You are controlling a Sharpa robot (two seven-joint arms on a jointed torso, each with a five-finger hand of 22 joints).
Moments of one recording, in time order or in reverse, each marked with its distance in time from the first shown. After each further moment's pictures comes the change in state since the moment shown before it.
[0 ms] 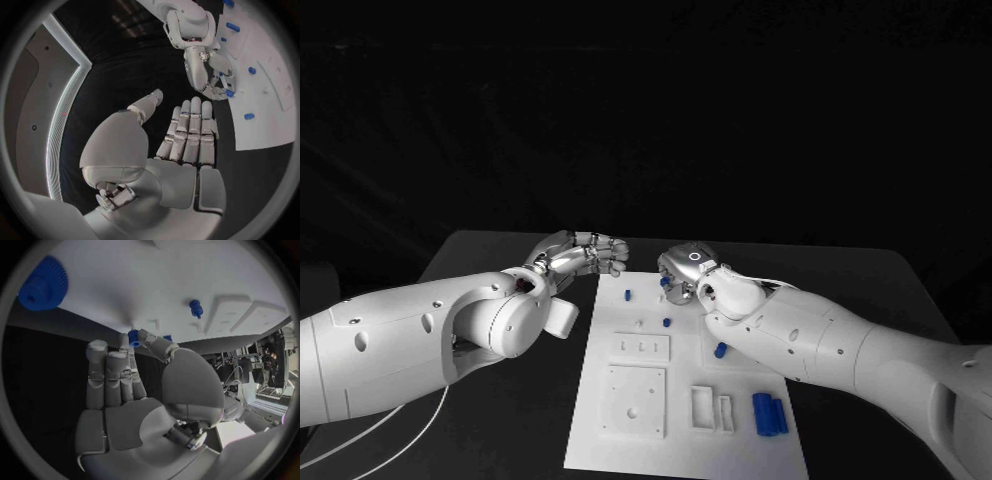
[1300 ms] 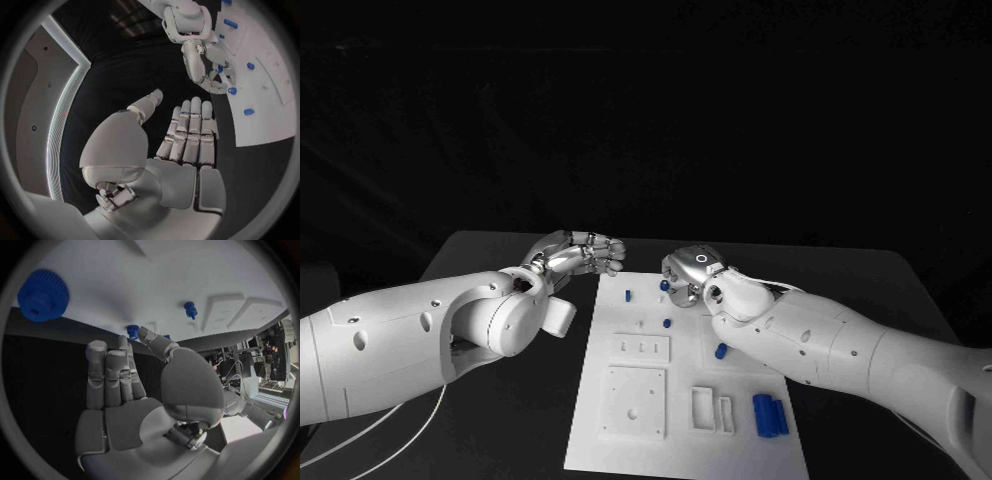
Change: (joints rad) left arm 0.001 -0.008 0.000 -0.011 0.000 -0.001 -0.002; left_hand -0.004 -0.004 0.005 -0.005 0.000 0.000 0.000 0.000 -0.001 0.000 0.000 -0.004 -0.001 0.000 0.000 -0.004 0.001 -0.005 0.000 0.000 0.004 0.000; right arm 0.001 -0.048 -0.002 0.067 0.058 -0.003 0.005; right_hand 0.009 -0.032 -0.073 -0.023 0.004 -0.078 0.039 -0.038 -0.015 -0.089 0.030 -0.036 -0.003 -0.002 0.031 0.010 -0.011 -0.006 -0.006 0.003 0.011 0.000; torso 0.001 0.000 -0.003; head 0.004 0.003
